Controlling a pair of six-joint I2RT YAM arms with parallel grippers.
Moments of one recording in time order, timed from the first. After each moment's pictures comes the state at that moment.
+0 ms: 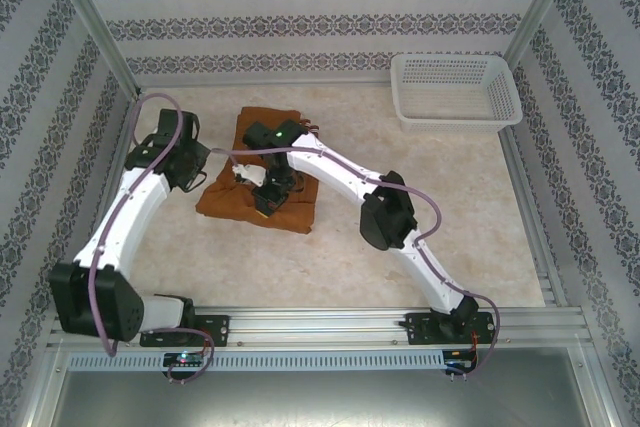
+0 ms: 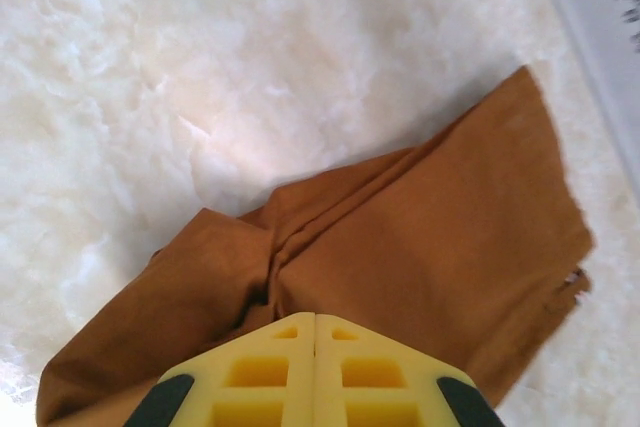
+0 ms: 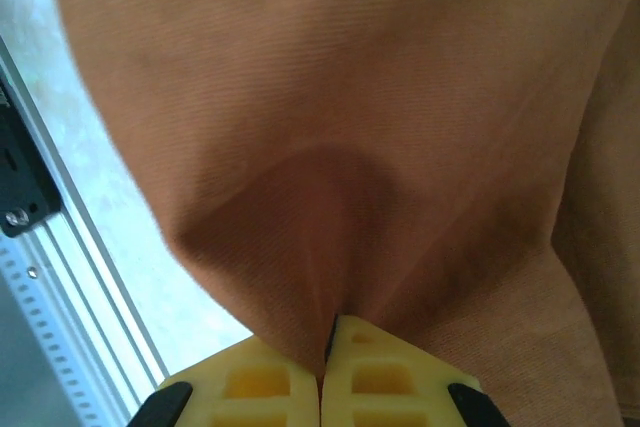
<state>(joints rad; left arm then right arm) -0.07 1.29 1.17 -0.81 -0.15 -1.08 0.85 2.45 2.39 -1.42 -0.48 -0.14</state>
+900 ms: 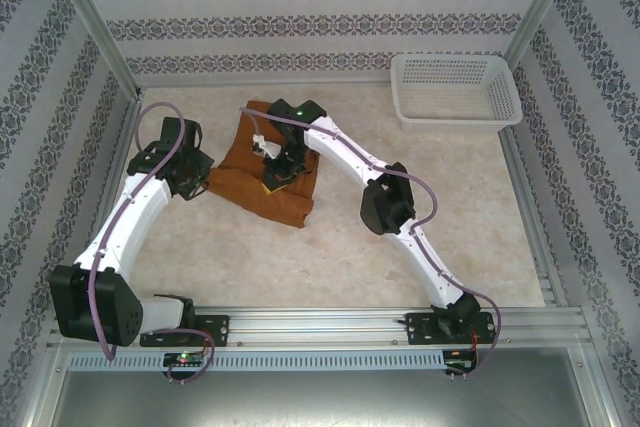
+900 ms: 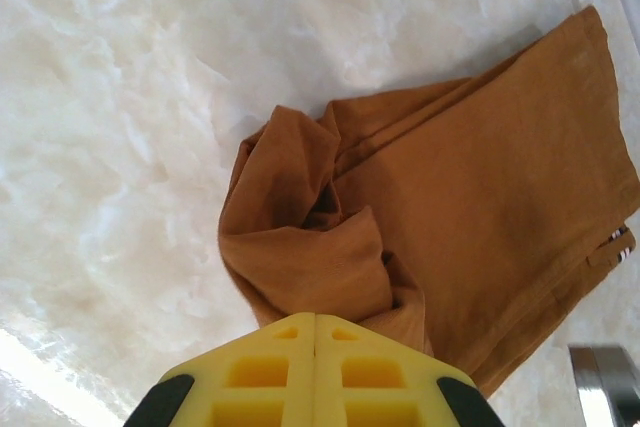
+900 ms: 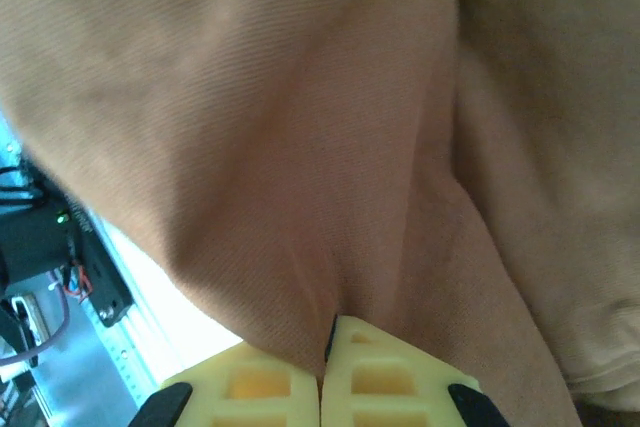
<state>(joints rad) -0.09 1.29 1.11 -0.82 -0.09 -1.08 0.69 2.62 2.60 -1.43 -0.65 0.03</state>
